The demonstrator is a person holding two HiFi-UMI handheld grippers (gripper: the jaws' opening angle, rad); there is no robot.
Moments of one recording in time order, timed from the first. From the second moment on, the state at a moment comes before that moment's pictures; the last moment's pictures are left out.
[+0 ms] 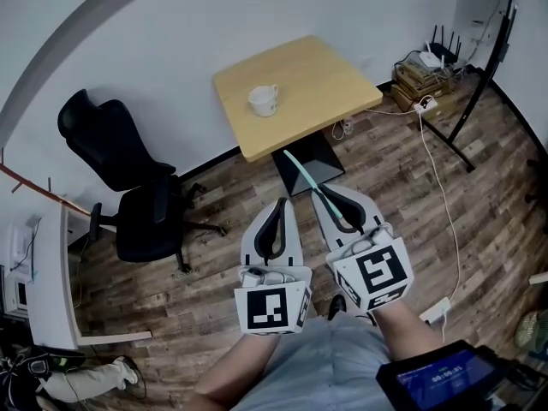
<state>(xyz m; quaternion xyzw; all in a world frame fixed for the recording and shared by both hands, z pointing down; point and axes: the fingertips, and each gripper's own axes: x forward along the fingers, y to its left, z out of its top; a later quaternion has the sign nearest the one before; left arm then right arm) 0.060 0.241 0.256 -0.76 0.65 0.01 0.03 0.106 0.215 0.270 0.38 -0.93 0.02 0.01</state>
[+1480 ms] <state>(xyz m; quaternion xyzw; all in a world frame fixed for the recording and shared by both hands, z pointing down) -0.093 -0.032 0.269 -0.78 0.62 0.03 0.02 -0.035 -0.046 0.268 0.41 -0.91 -0.01 0.02</state>
